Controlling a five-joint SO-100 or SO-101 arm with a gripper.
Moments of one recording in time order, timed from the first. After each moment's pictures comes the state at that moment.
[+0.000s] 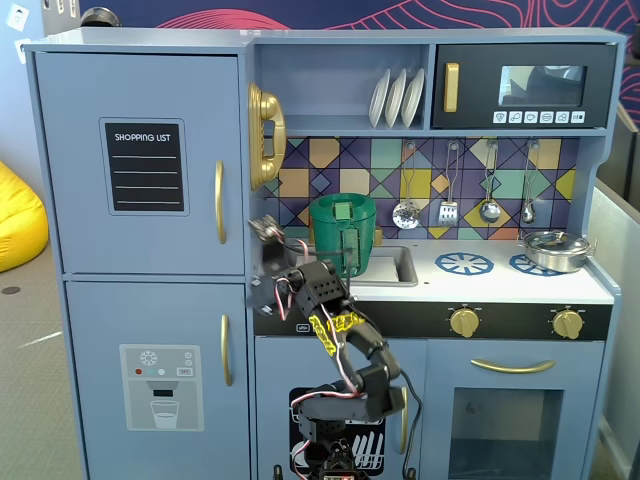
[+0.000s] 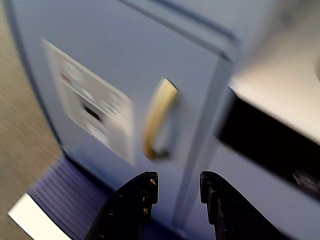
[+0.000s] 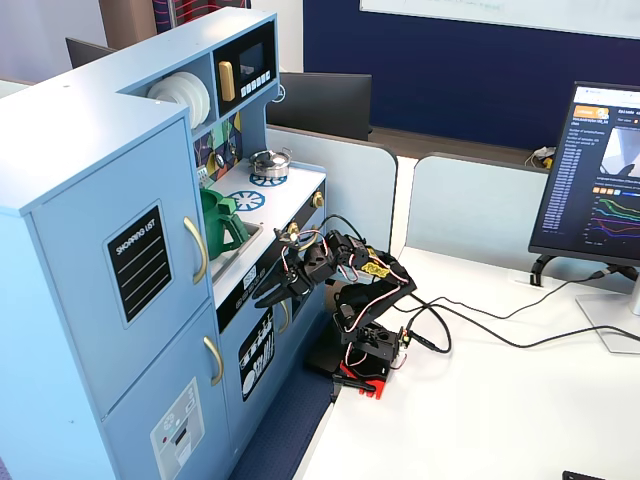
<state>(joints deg) -35.0 153.7 119.0 62.8 -96.3</state>
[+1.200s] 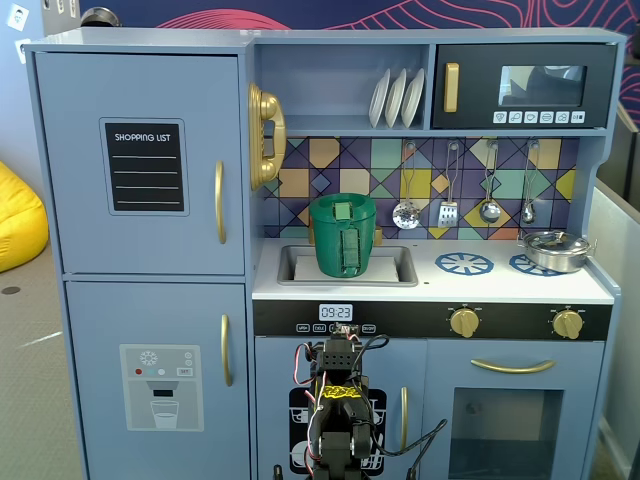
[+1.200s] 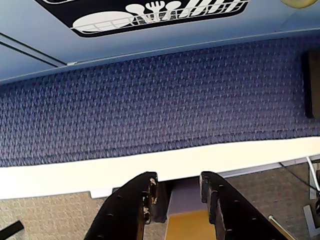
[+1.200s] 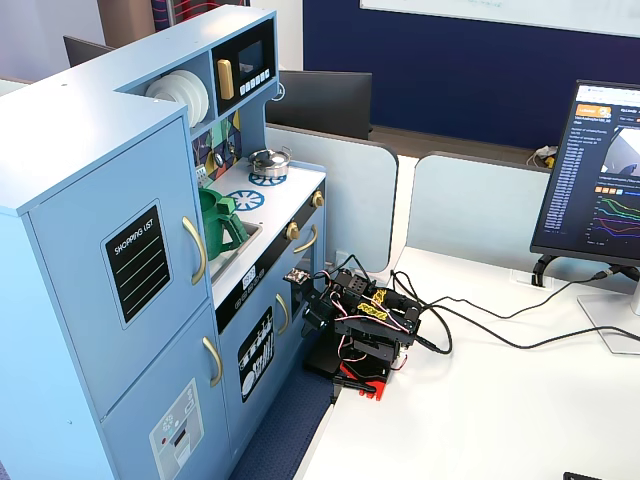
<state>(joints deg) 0.5 182.5 170.8 77.7 -87.3</state>
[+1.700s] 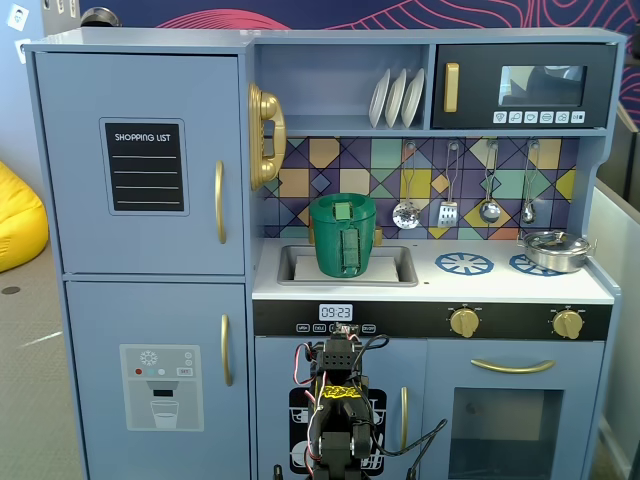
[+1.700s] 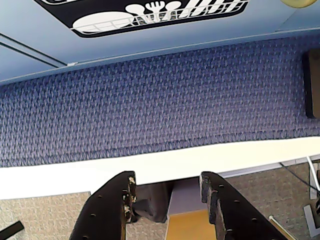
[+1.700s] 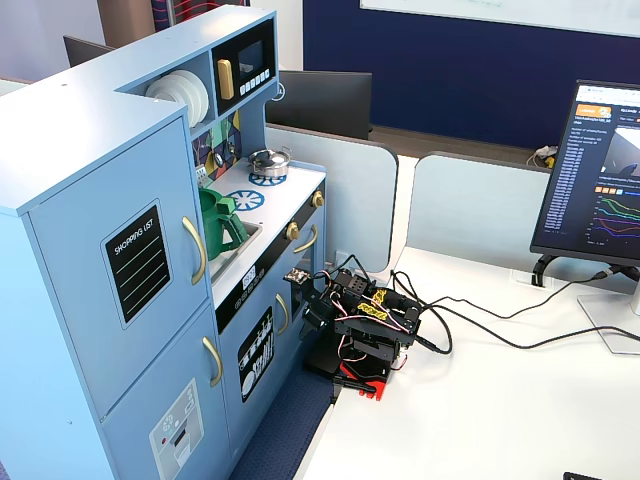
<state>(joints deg) 0.5 182.5 170.8 77.7 -87.3</state>
